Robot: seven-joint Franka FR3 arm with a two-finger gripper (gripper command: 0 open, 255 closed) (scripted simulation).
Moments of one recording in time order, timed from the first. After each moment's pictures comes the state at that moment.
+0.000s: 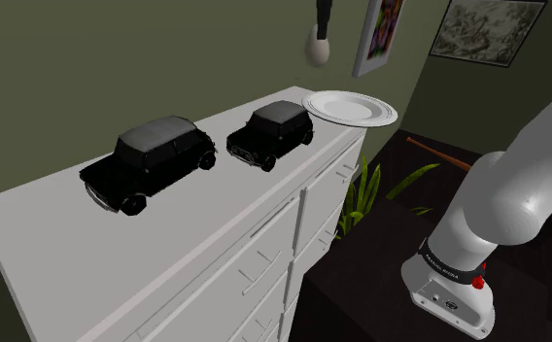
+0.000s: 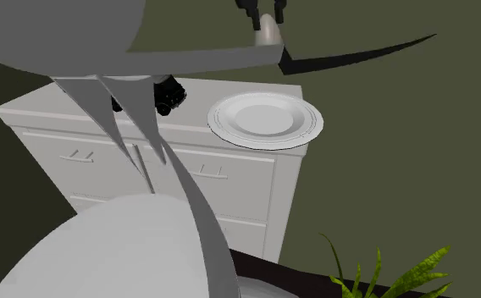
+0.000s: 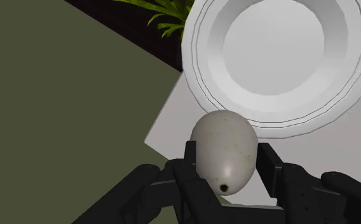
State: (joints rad) arm 0.14 -0.19 0.06 -1.54 -0.20 1.36 -0.51
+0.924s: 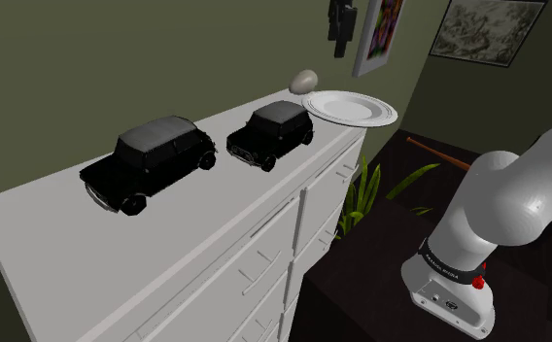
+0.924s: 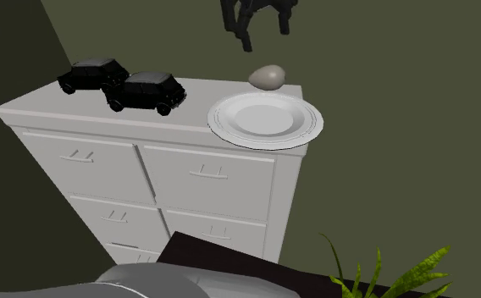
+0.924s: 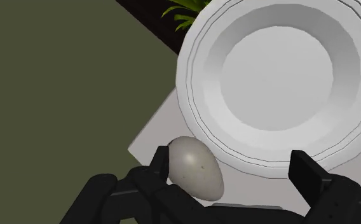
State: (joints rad) arm 0.17 -0.43 0.04 -1.88 -0.23 1.54 -0.63
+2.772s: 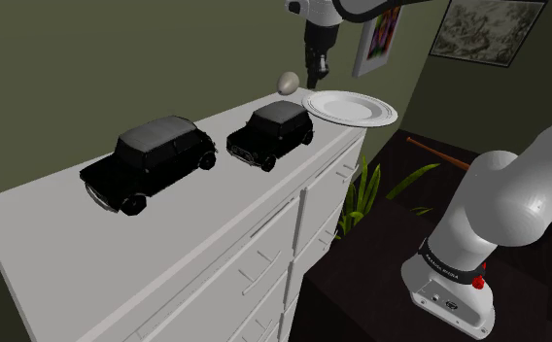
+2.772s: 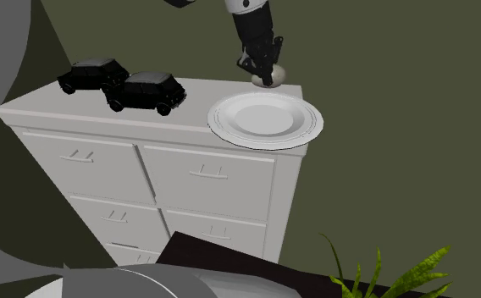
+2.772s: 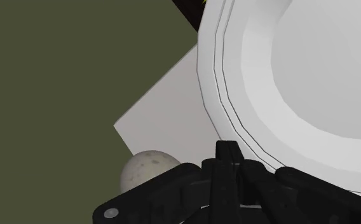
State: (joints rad) arm 0.20 -0.40 0.01 -2.13 -0.30 1.90 -0.72
